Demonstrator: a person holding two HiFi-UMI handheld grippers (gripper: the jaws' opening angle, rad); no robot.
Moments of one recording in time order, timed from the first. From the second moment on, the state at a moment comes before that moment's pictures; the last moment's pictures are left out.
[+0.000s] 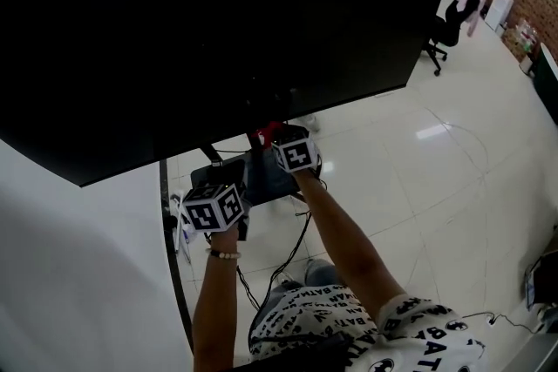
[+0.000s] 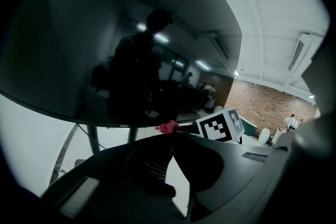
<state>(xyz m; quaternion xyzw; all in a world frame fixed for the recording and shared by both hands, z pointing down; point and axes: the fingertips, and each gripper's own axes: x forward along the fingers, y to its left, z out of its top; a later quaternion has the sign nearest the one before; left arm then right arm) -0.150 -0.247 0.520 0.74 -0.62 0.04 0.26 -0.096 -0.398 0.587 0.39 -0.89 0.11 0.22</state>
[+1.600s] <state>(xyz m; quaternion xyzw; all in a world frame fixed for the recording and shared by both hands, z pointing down) 0.153 -0.416 0.526 0.78 -0.56 0.04 0.27 0.316 -0.598 0.512 0.55 -0.82 0.04 0.16</state>
